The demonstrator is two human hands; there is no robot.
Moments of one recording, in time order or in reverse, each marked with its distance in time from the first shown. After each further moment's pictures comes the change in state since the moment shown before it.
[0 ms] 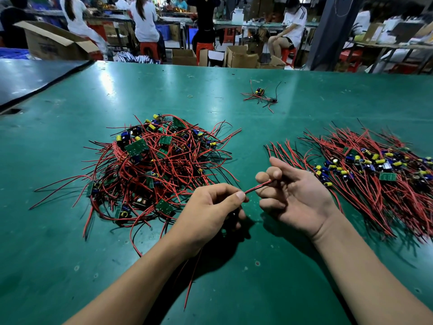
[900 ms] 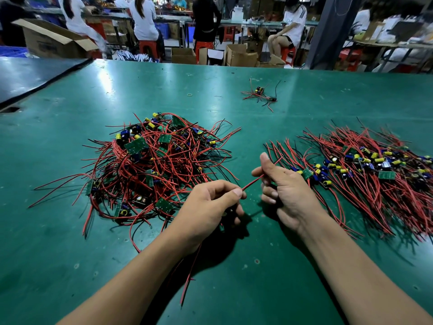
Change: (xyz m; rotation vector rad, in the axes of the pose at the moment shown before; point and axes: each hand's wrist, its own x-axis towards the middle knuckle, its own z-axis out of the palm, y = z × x) left_hand 0.002 0.002 -0.001 -0.031 0.003 -0.040; right_hand 0.021 0.023 -0.004 -0.392 0.288 -0.416
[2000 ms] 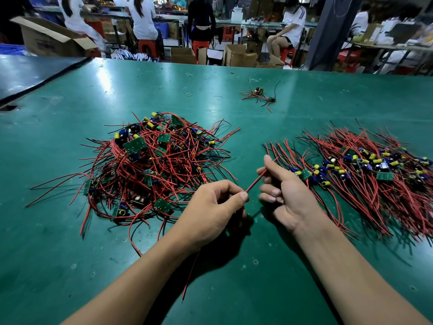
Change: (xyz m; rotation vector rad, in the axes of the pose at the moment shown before) left_hand 0.005 -0.006 0.004 0.166 -0.035 0.107; right_hand 0.001 -0.007 0.003 0.207 0.134 0.166
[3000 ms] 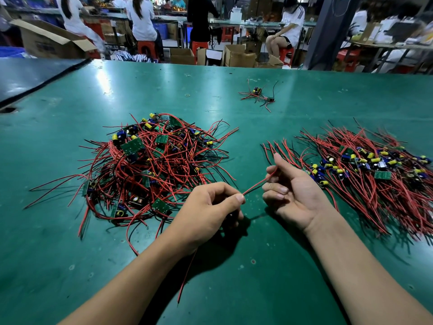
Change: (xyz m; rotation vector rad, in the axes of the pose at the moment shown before) left_hand -0.004 0.004 -0.001 -0.062 0.012 -0.035; right_hand 0.001 -0.017 -0.015 0.177 -0.085 0.174
